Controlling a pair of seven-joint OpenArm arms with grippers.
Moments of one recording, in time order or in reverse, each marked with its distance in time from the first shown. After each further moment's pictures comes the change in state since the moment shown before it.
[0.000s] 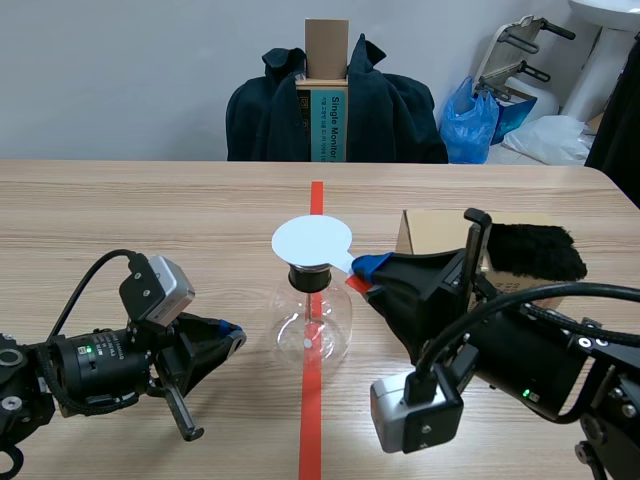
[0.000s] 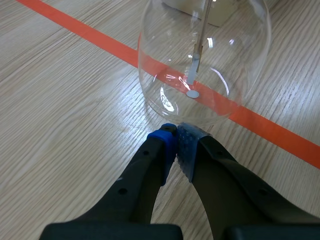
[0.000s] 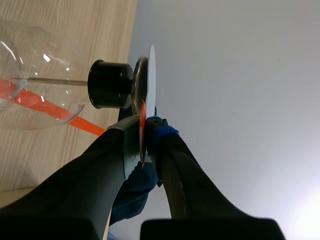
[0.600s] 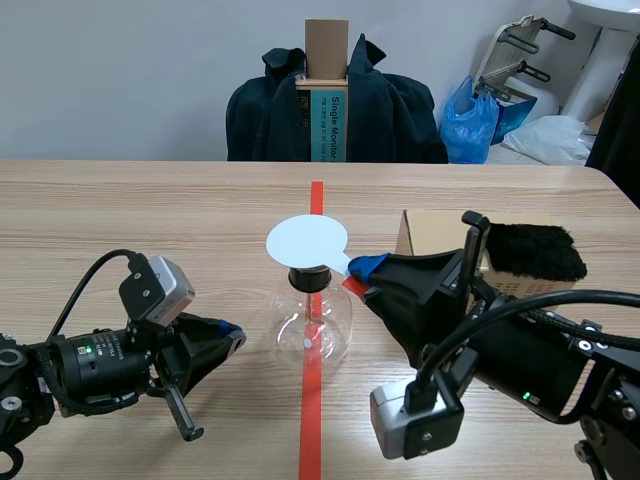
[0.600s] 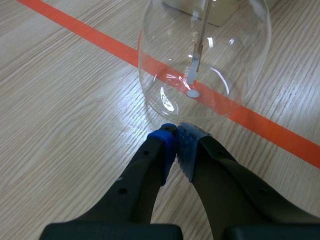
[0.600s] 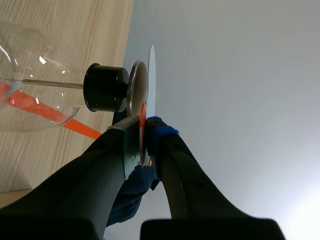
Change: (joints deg) left arm 0.0 0.0 0.0 0.0 0.0 0.0 0.0; right arm 0.0 0.0 0.0 0.0 -0.4 -1.7 0.6
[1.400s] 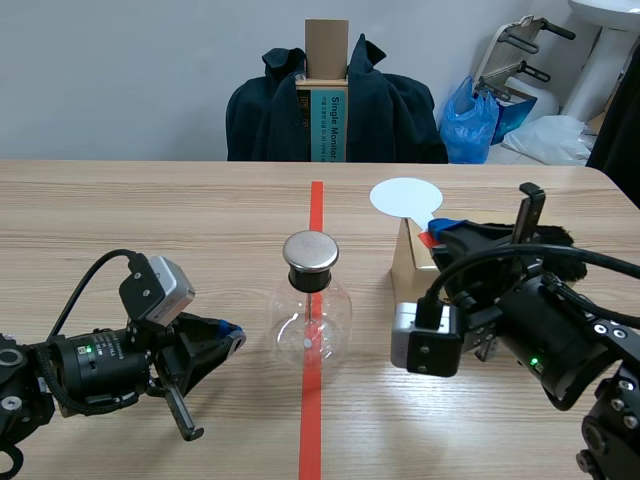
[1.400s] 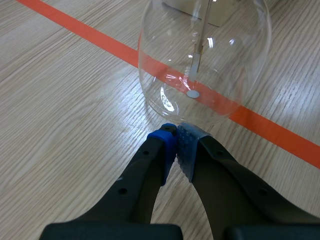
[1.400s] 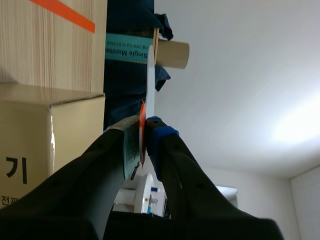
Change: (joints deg) left arm 0.0 0.0 0.0 0.0 0.0 0.0 0.0; right arm -0.8 0.0 0.0 0.0 0.1 0.4 -27.8
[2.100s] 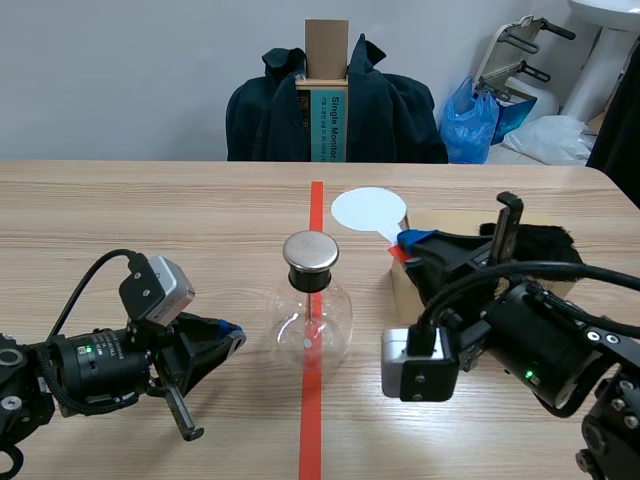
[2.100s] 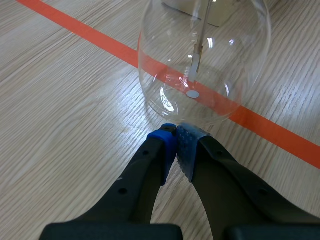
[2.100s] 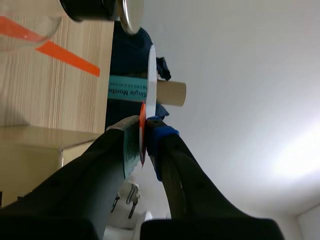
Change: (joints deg) left arm 0.0 0.0 0.0 0.0 0.0 0.0 0.0; right arm 0.0 0.0 0.0 0.0 0.4 -0.3 11.1
